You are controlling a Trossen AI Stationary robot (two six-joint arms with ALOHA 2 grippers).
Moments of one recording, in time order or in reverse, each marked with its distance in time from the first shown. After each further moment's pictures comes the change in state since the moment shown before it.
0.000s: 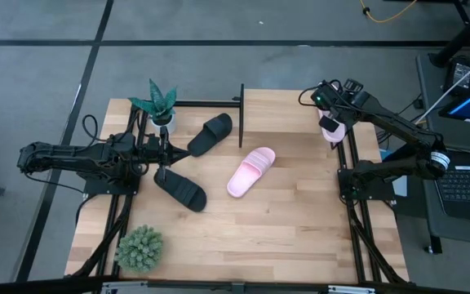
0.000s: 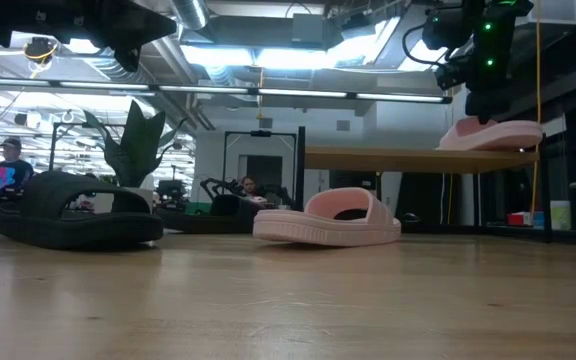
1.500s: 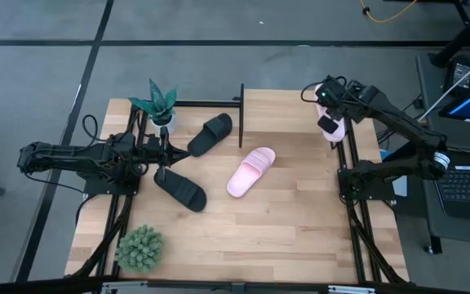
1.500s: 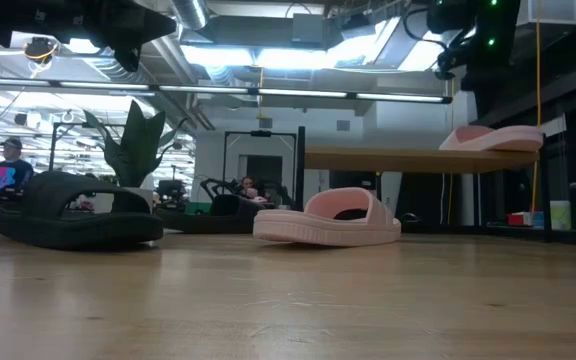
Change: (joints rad) left arm 0.000 0.000 0.000 0.000 0.011 -0.001; right arm 0.002 0.000 0.134 -0.163 -0.207 0.138
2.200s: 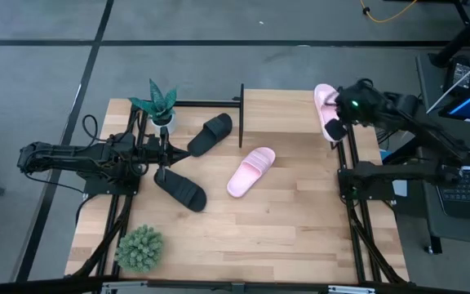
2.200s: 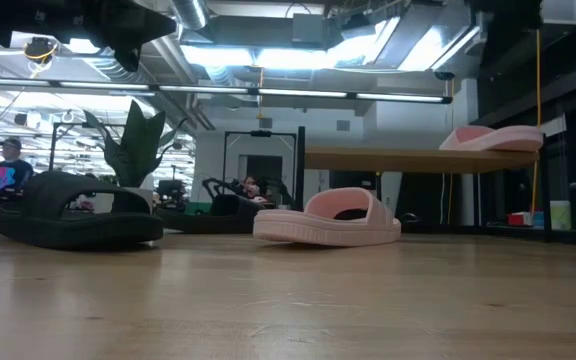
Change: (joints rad) left arm 0.000 0.000 0.000 0.000 0.000 0.003; right arm 0.217 -0.219 0.124 -0.072 -0.177 0.280
